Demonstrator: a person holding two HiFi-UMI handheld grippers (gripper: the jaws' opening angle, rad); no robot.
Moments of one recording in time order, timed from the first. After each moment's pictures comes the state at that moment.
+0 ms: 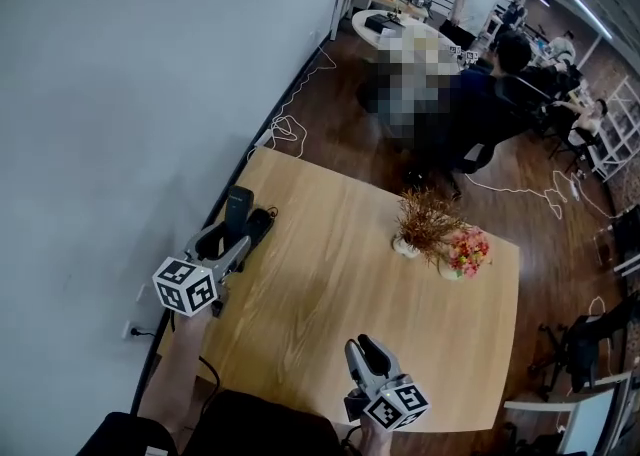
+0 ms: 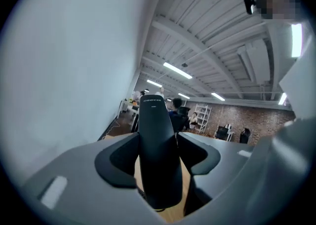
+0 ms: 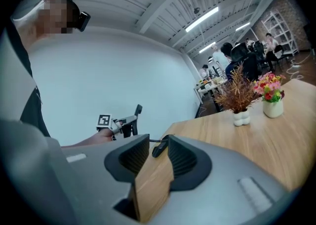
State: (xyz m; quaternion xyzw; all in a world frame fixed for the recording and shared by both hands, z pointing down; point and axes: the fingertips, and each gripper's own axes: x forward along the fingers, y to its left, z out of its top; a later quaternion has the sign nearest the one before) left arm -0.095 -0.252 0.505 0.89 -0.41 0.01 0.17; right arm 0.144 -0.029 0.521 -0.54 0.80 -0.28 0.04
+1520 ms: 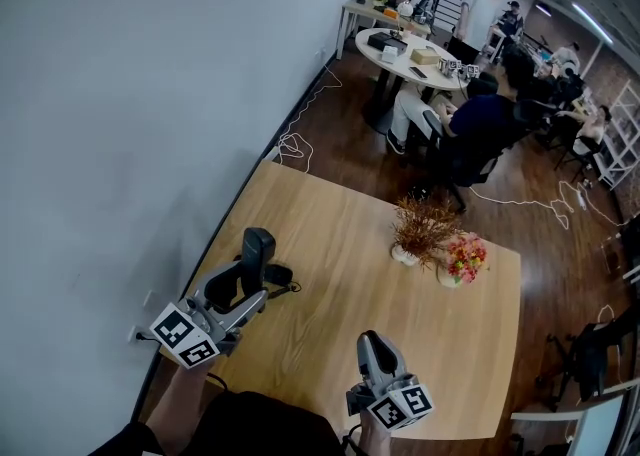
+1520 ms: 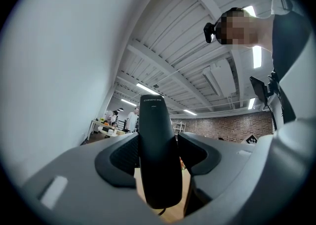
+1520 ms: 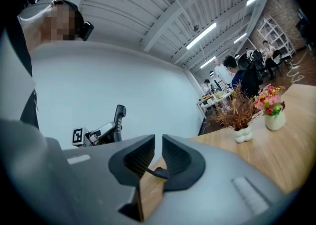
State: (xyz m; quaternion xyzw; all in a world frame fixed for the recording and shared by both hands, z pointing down) left arm -0.044 -0.128 0.409 0.94 -0.30 -0.10 0.08; right arm 0.171 -0.028 0.479 -0.55 0.80 -0.21 0.12
